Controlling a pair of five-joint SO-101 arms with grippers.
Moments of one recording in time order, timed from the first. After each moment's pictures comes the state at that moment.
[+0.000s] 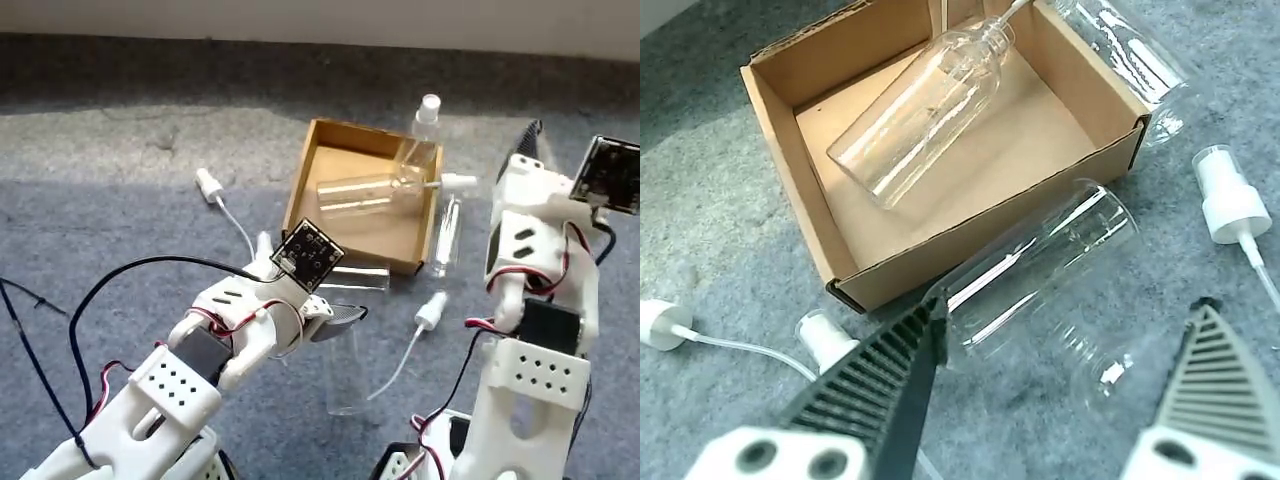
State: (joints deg) left arm 29.3 -55.8 69.2 32.7 -3.8; right arm 11.6 -53.6 43.6 22.7 0.5
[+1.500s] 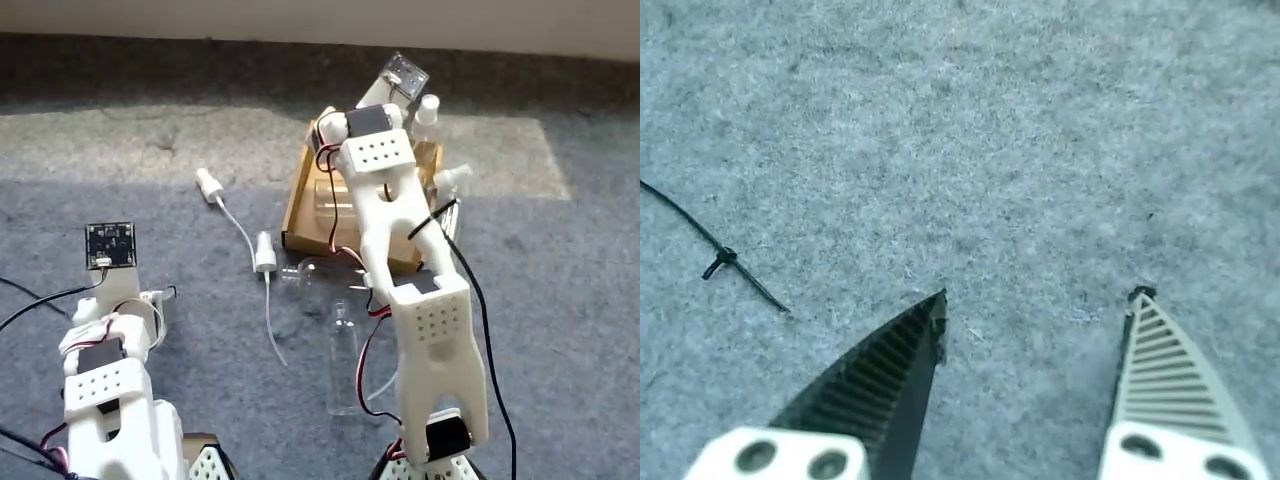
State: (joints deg) left arm -27.2 -55.8 85.6 29.6 -9.0; right arm -21.1 43.4 -49.0 73.8 -48.1
